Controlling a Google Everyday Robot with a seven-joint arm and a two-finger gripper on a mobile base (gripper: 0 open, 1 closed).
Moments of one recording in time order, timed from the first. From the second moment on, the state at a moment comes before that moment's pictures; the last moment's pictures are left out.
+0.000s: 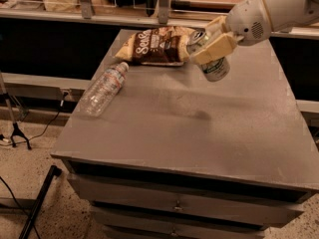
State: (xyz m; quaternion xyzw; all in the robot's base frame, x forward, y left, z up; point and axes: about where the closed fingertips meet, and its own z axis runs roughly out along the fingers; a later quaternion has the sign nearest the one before) arm 0.590 -0.095 0.967 -0.59 0.65 0.29 0.38
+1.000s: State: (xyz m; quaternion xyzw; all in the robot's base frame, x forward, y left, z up) arm 0.577 -0.078 0.955 -0.50 0.58 0.43 0.48
